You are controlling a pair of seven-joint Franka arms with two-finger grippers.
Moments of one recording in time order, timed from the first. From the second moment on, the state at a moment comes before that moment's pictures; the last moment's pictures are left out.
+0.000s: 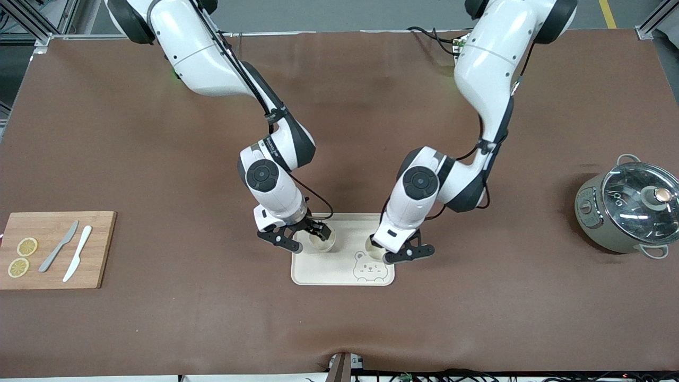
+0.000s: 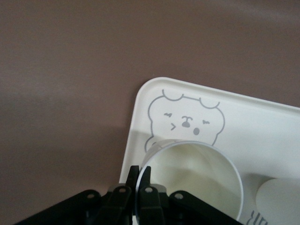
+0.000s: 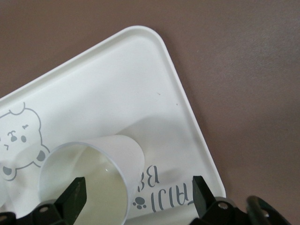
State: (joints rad) left arm -0.54 0.75 0.00 -1.45 0.02 2.38 -0.73; right arm 0.61 0.79 -0.03 -1.47 0.16 2.48 0.88
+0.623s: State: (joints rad) left arm -0.31 0.33 0.00 -1.77 0.02 2.13 -0.31; right arm 0.61 0.81 -0.03 -1.47 0.16 2.50 0.88
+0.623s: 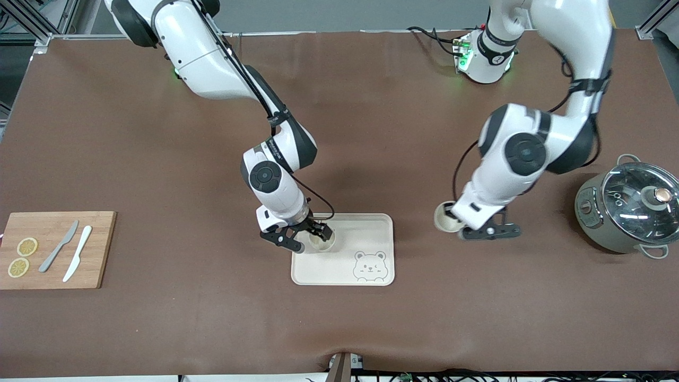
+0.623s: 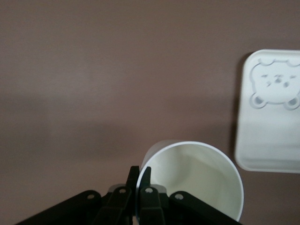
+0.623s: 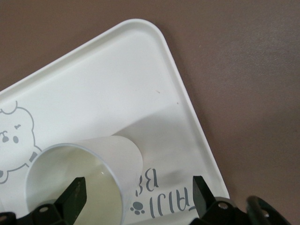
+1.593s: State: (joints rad) left arm -0.16 0.00 0.00 -2.34 -0.03 2.36 0.01; right arm 0.61 0.82 -0.03 -1.47 0.16 2.52 0.88
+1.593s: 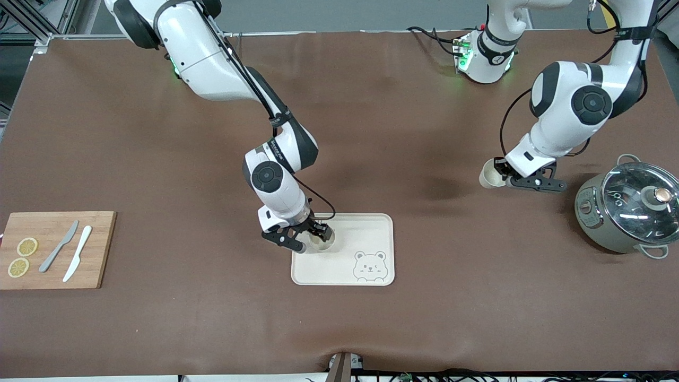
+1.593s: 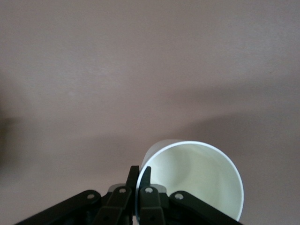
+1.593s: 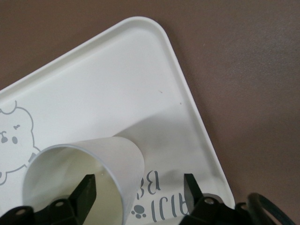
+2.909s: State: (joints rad) left arm -0.10 0.16 0.00 -2.51 -0.23 2.77 0.30; right arm 0.61 0.82 -0.04 -1.47 0.15 2.51 0.88
